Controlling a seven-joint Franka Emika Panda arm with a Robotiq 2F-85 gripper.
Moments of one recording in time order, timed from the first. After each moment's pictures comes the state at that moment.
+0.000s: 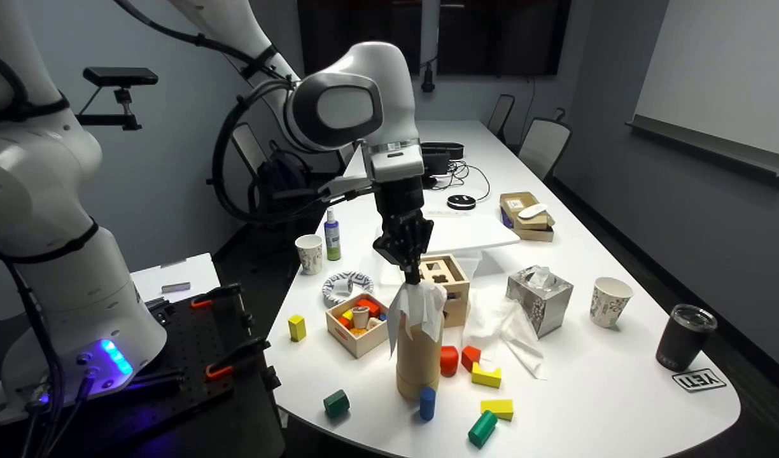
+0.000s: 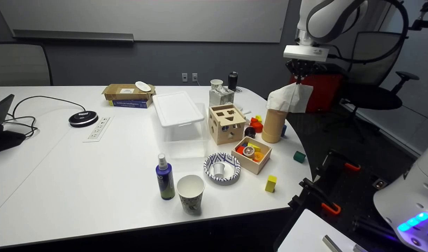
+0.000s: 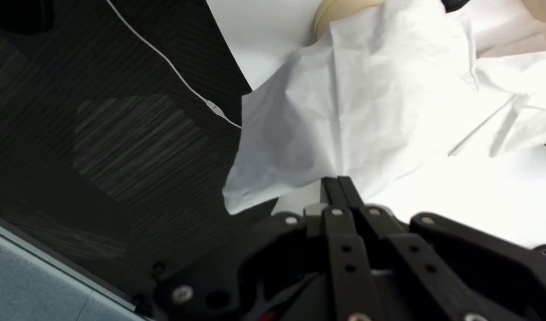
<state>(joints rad) -0.24 0.02 -0.26 -2.45 -0.43 2.61 1.15</state>
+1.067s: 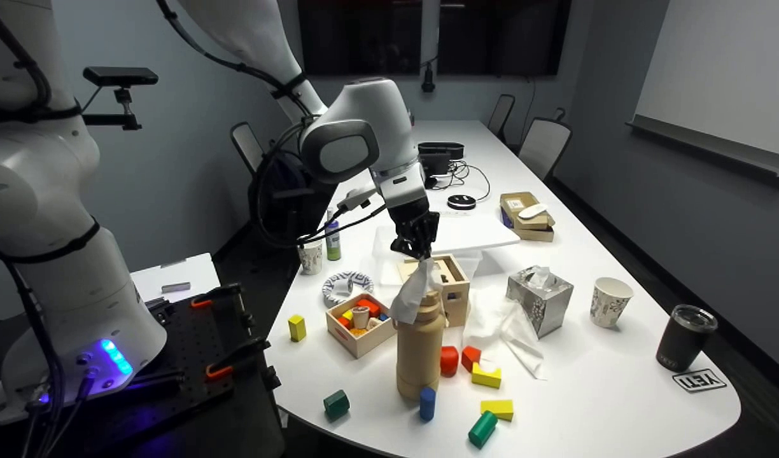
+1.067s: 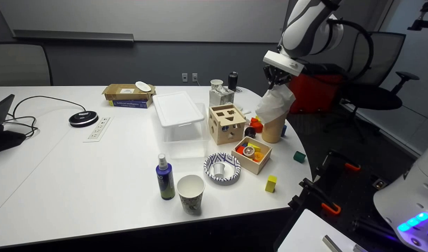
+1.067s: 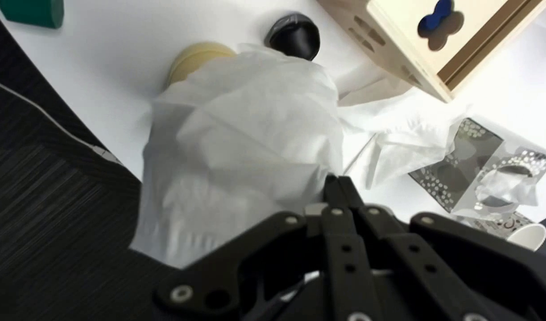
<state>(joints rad) -0.20 0.17 -0.17 -2.46 -0.02 2.95 0.96</state>
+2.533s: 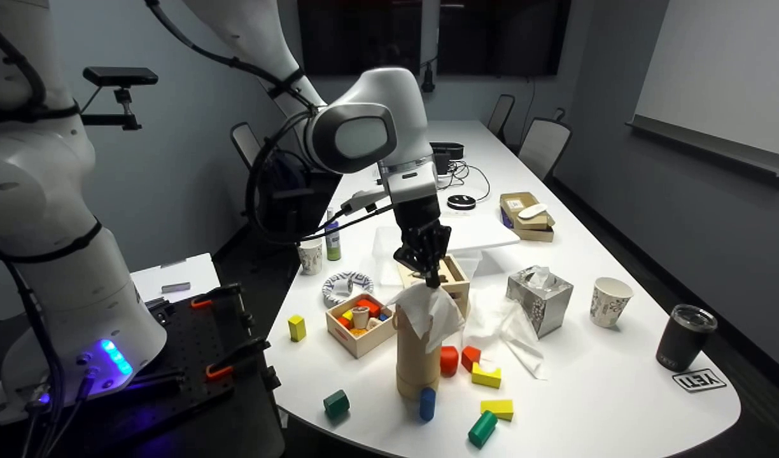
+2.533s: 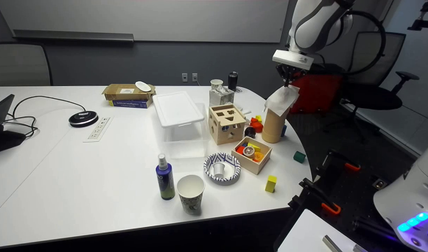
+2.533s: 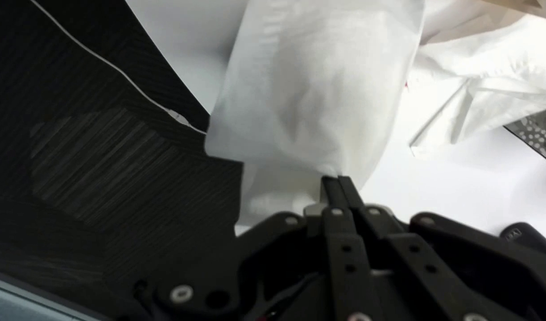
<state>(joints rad) -0.14 0.16 -0.35 -2.40 -0.33 2.77 1.18</state>
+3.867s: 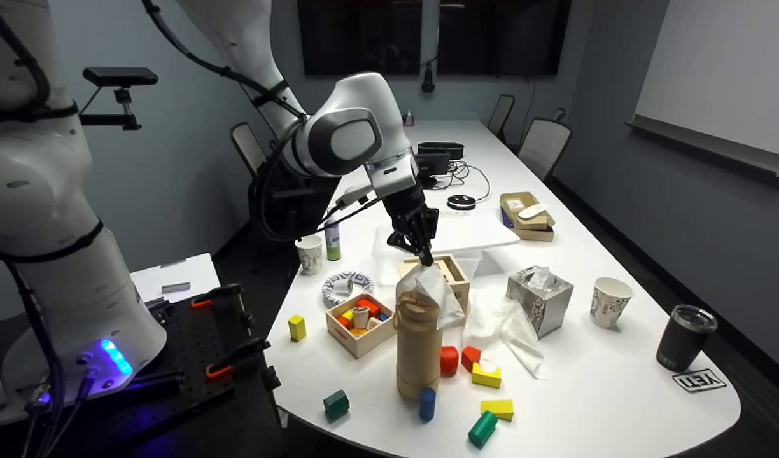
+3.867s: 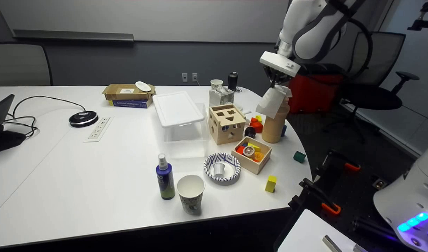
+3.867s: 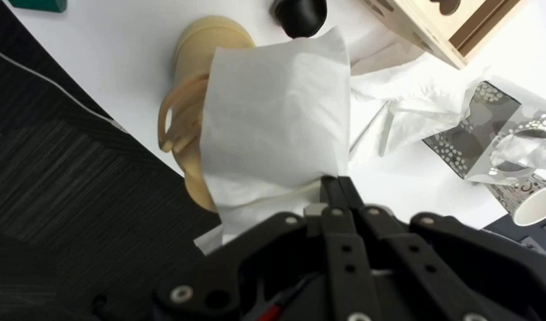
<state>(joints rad) -0.08 0.15 -0.32 -2.46 -0.44 2.94 1.40</state>
